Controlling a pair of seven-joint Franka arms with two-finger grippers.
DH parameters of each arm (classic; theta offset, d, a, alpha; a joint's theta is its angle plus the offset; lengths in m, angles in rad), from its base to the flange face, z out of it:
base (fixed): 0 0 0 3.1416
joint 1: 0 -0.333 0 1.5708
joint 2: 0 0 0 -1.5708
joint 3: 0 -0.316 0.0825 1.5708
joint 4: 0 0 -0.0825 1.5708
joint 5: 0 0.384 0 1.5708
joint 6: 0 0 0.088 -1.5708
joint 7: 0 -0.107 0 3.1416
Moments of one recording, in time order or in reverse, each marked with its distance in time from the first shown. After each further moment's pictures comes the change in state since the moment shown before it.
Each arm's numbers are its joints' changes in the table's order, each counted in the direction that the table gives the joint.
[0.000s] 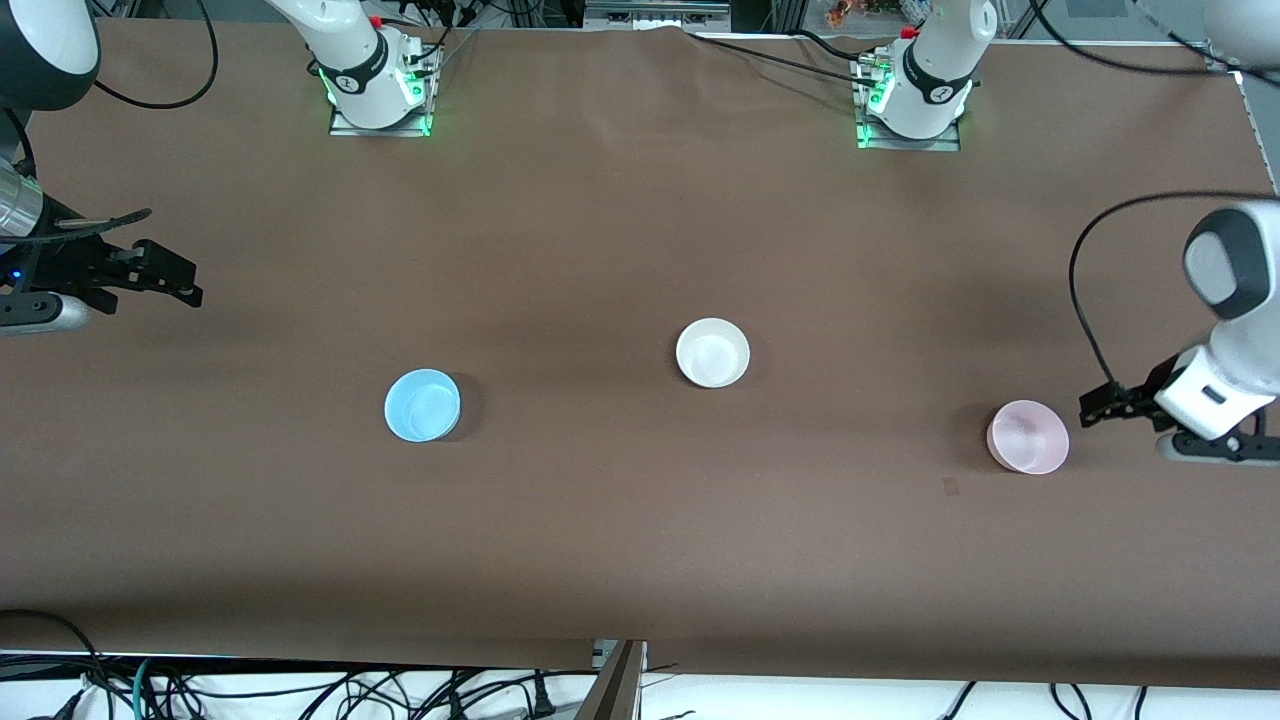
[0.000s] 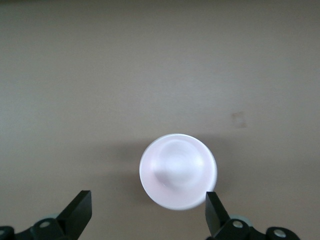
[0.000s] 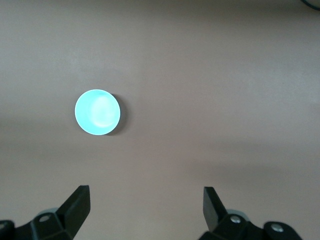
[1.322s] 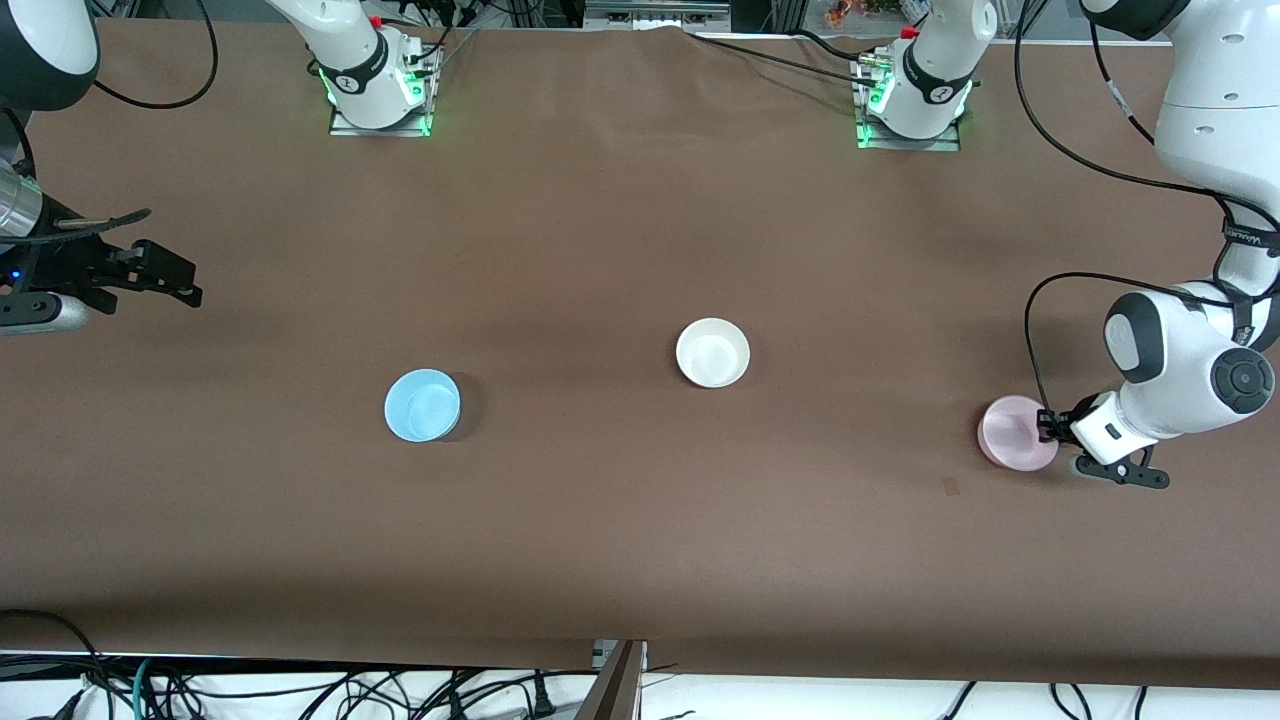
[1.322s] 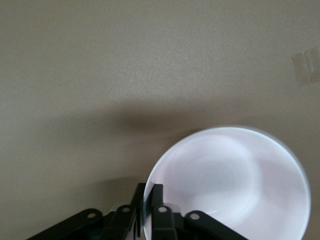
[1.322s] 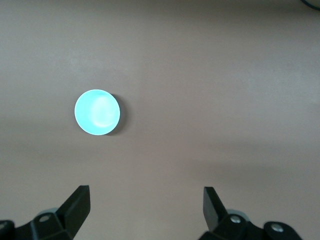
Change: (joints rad) left arm -0.037 0.239 0.013 -0.016 0.000 0.100 -0.150; right arm 0.001 0.000 0.000 0.000 0.000 0.000 0.000
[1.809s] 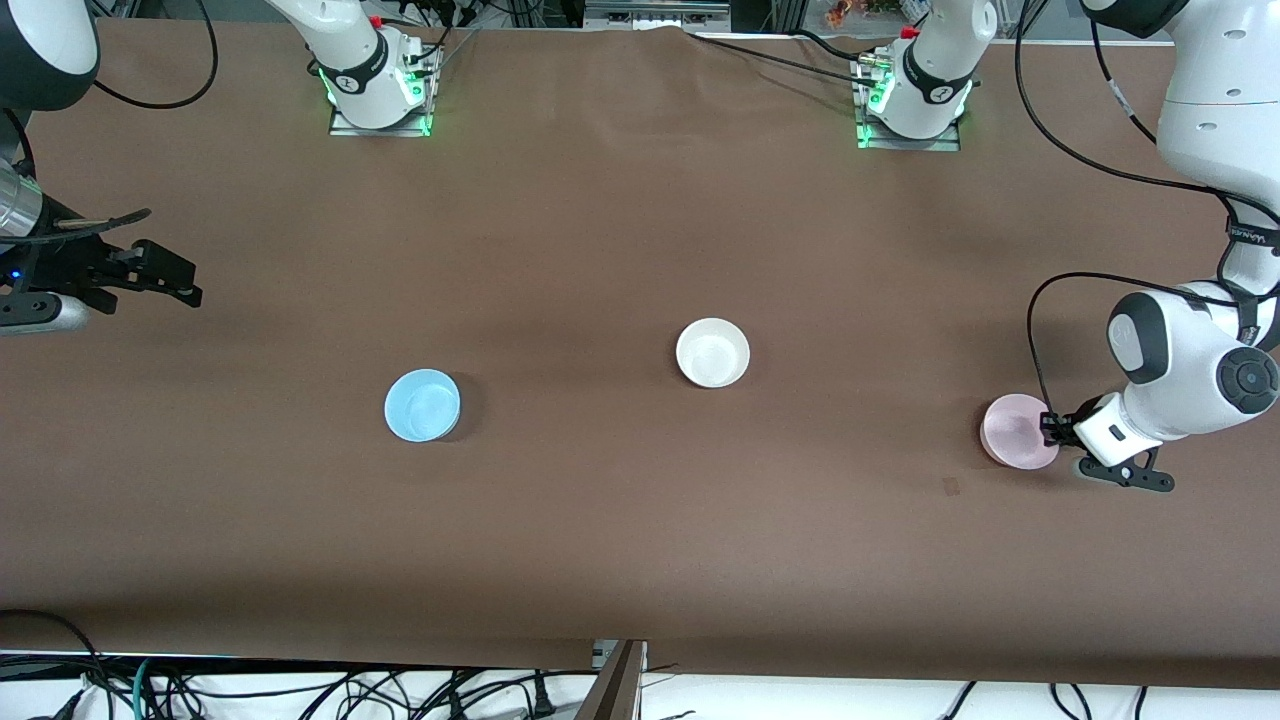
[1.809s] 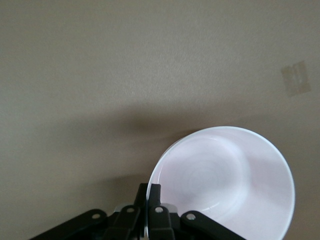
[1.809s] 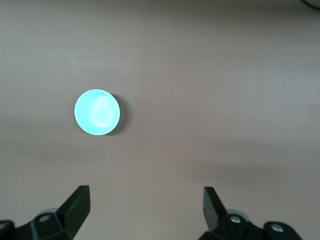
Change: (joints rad) left arm 0.003 -0.005 0.004 -0.029 0.000 -0.024 -0.004; right arm 0.000 0.000 0.000 0.000 0.000 0.000 0.000
